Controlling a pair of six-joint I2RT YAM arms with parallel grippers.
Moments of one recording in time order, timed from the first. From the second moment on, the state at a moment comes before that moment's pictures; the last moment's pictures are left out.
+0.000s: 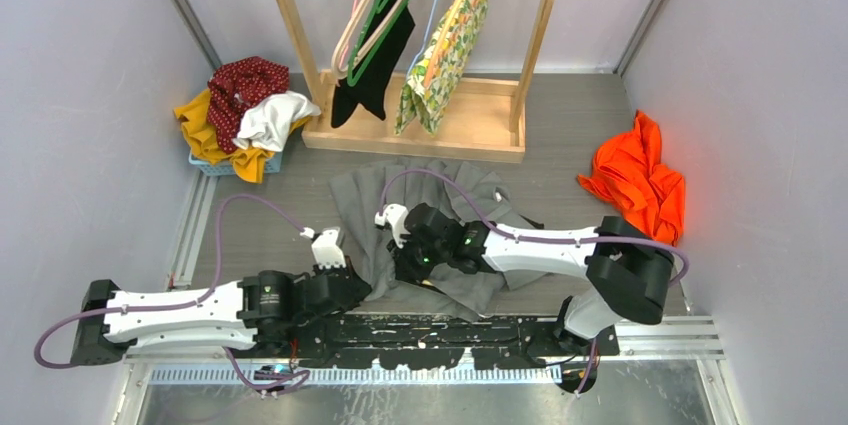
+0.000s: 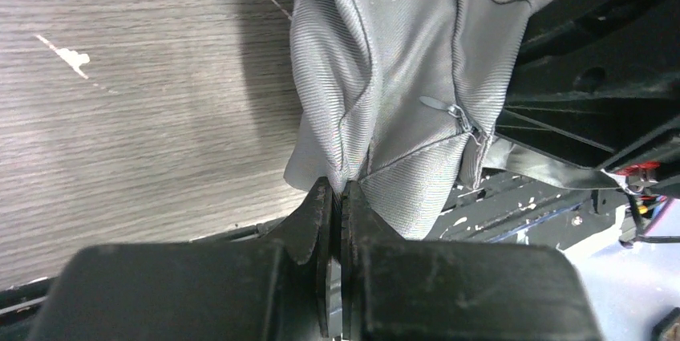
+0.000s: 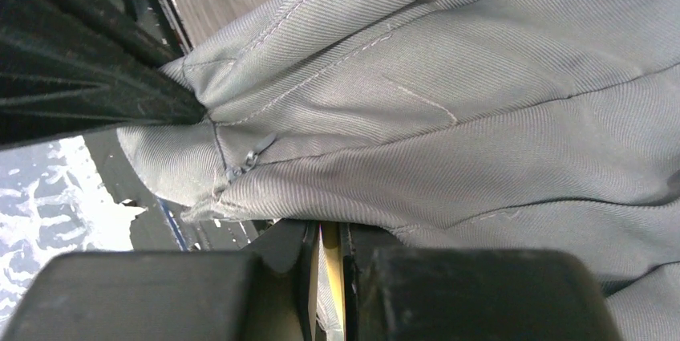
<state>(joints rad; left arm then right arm) -1.40 0.66 0.43 -0.68 -0.55 -1.27 1.09 1.50 0.83 -0.09 -0.20 0.20</state>
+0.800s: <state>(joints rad) -1.42 0.68 0.31 -0.38 -0.55 -1.30 1.04 1.46 0.75 -0.04 -0.17 0.29</state>
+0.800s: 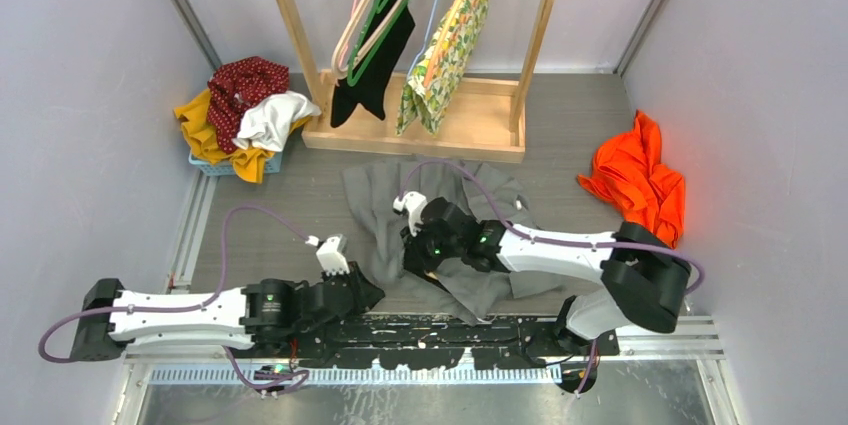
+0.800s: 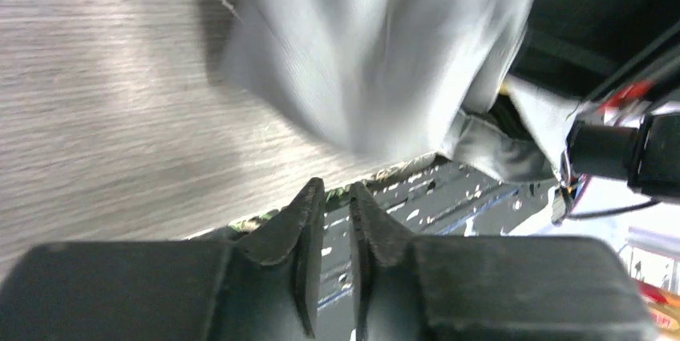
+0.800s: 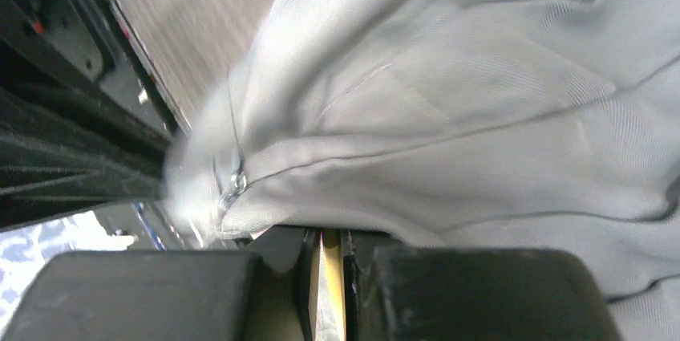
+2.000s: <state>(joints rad) -0.78 0.57 0.35 -0.25 0.08 -0.75 1.00 1.15 0.62 0.02 -0.23 0.30</state>
